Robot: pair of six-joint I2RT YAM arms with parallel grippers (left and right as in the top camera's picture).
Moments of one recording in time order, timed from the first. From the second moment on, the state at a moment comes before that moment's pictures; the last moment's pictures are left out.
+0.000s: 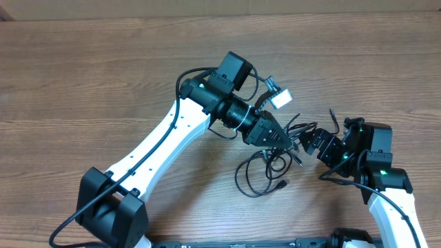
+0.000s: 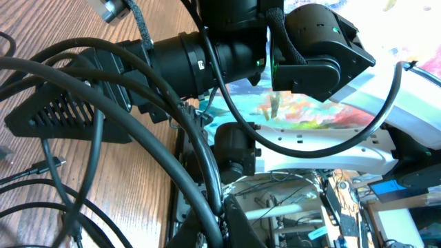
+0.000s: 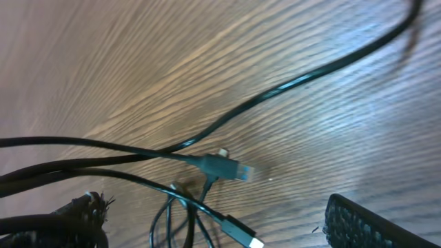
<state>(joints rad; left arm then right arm) -0.62 1.77 1.54 -0.89 1.20 0.12 -0.11 1.02 0.58 -0.56 -0.43 0.51</state>
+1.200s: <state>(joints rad) -0.34 1.77 1.54 -0.91 1.26 0.10 -0.11 1.04 0.58 -0.77 -0.15 0.54</state>
